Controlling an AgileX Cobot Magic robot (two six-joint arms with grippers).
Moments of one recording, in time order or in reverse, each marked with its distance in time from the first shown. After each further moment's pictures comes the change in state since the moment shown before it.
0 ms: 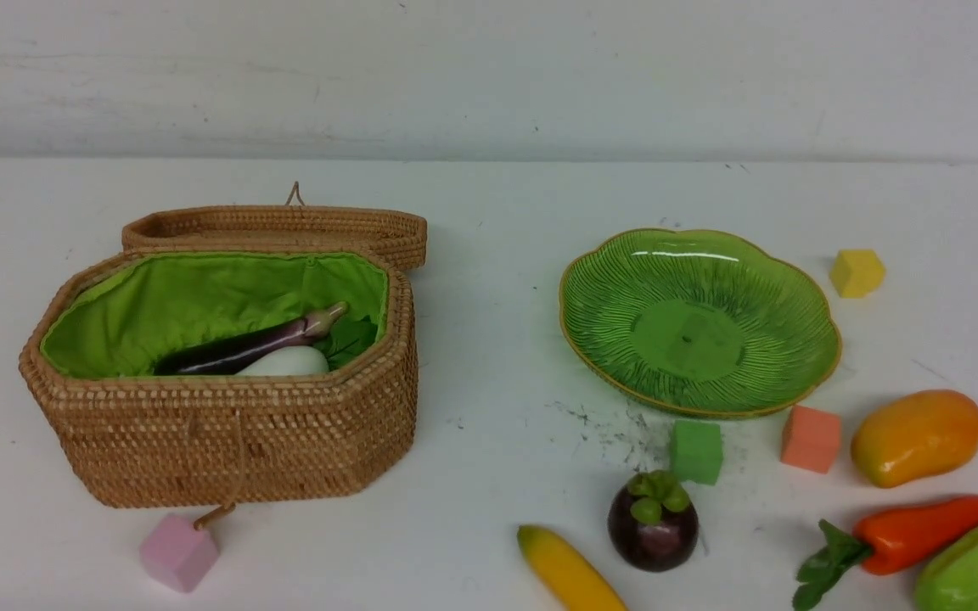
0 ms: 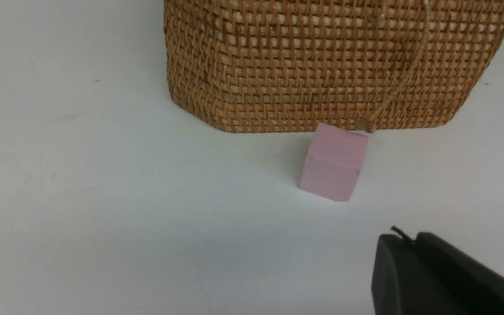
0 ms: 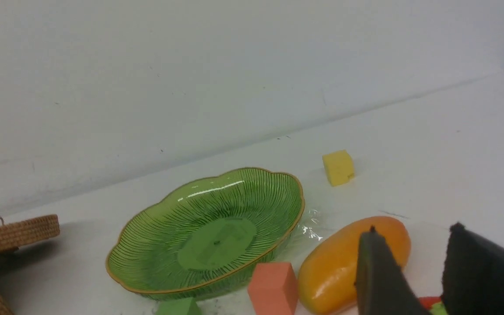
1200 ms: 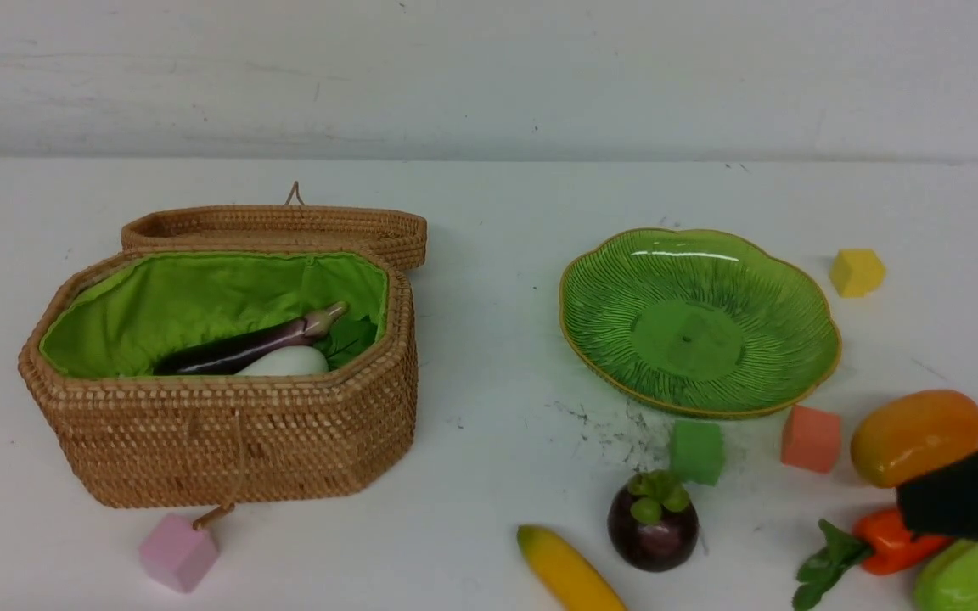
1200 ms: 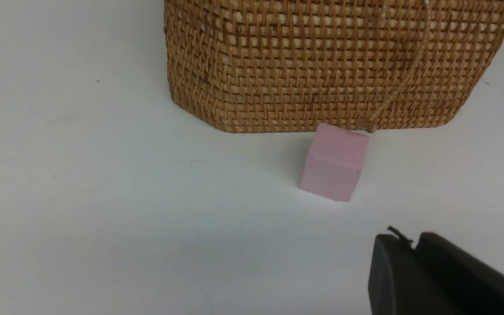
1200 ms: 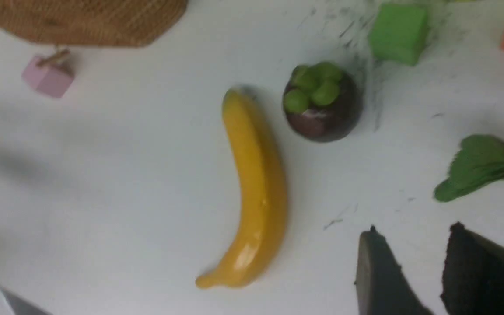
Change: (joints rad) right arm 0.147 0.999 -0.833 0.224 0.948 -0.318; left arm 0.000 0.000 0.000 0.003 0.000 0.000
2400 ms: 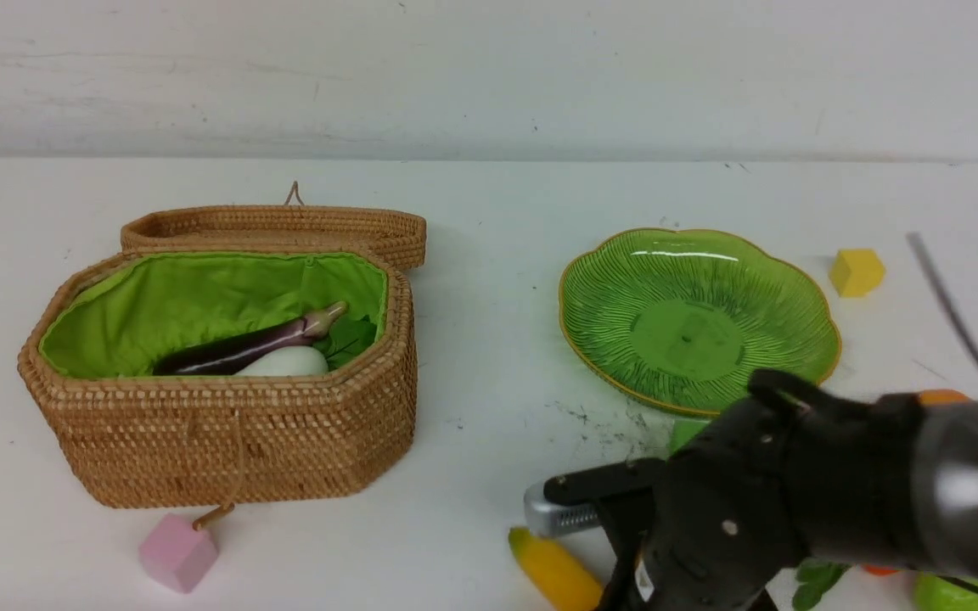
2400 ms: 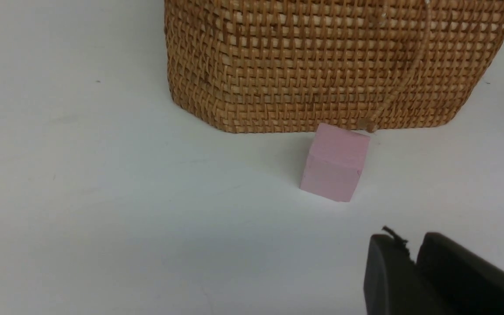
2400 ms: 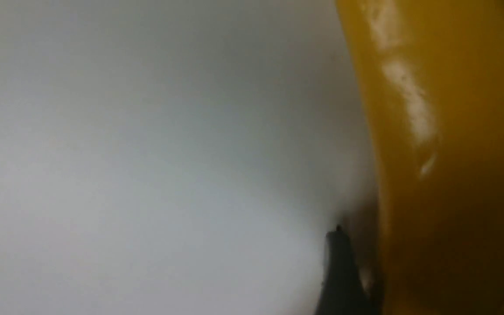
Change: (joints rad) right arm 0.715 0.774 -0.159 -0.482 -0.294 0.802; left arm 0.000 0.000 0.000 0.001 0.000 0.000
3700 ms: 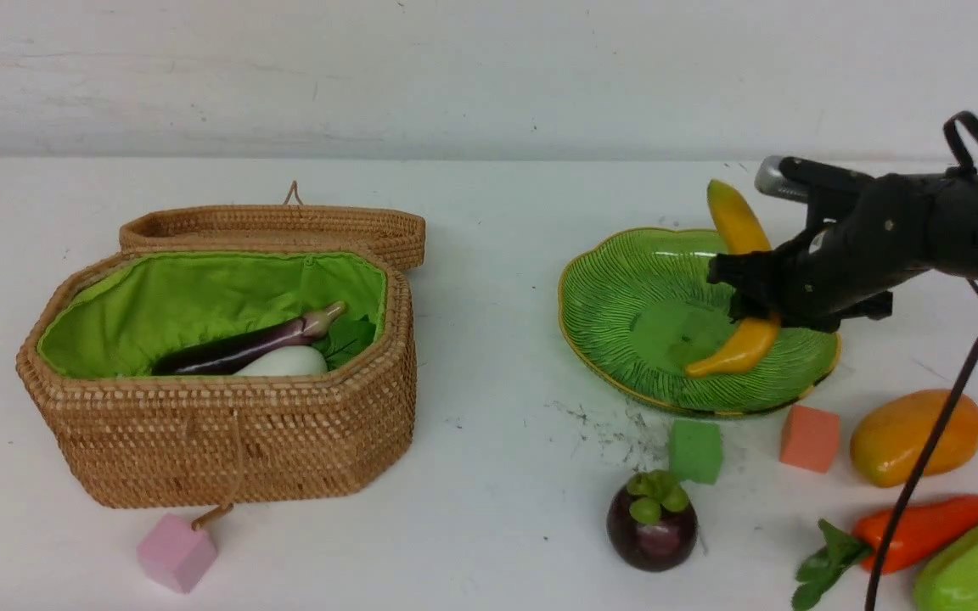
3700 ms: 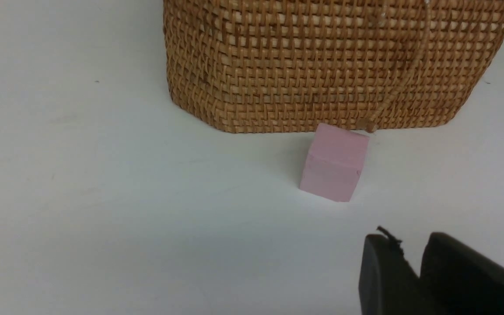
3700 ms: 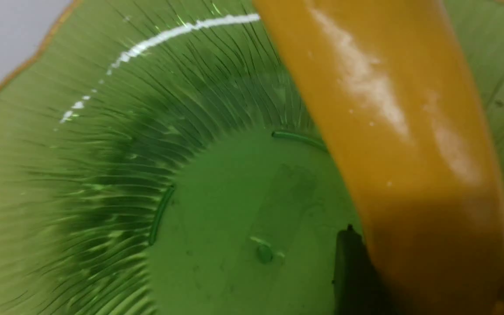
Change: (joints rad) right arm -0.659 0.311 -0.509 -0.023 -0.318 -0.166; left arm 0.000 0.000 0.000 0.001 0.000 0.000
